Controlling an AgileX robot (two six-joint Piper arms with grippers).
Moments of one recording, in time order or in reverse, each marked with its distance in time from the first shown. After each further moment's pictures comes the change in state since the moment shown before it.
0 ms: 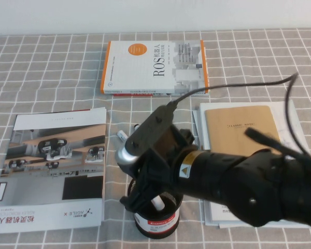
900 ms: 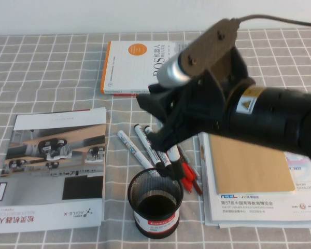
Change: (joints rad) right arm -0.111 -0.260 -0.084 0.069 0.163 -0.053; left arm 0.000 0.000 0.000 0.000 0.000 0.000
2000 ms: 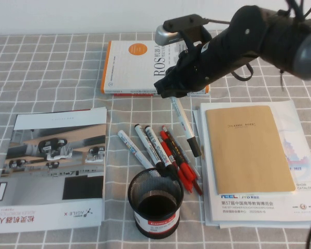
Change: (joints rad) right arm -0.340 0.631 -0.682 -0.021 0.641 0.133; left arm 0.000 0.000 0.000 0.000 0.000 0.000
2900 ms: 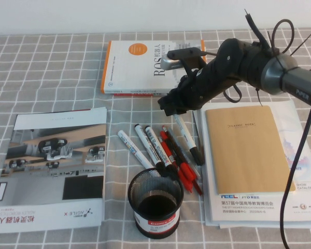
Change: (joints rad) right arm -0.054 0.271 -0.135 0.045 -0.014 0.007; left arm 0.000 0.000 0.000 0.000 0.000 0.000
